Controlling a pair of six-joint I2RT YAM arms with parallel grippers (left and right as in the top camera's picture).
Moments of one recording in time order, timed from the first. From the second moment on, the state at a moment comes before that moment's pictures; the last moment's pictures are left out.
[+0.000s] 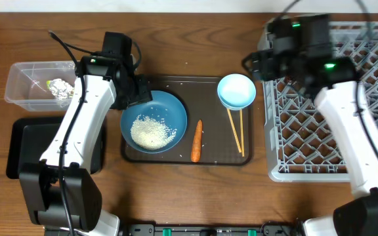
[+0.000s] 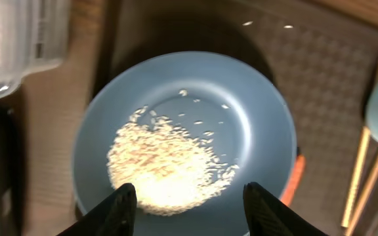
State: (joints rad) left arm -0.12 1.70 1.45 -1.07 0.12 -0.38; right arm 0.22 1.62 1.52 -0.74 -0.22 0.03
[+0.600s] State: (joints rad) left arm -0.12 1.70 1.45 -1.10 0.08 -0.38; right arm 0.38 1.89 1.52 -0.71 0.14 0.10
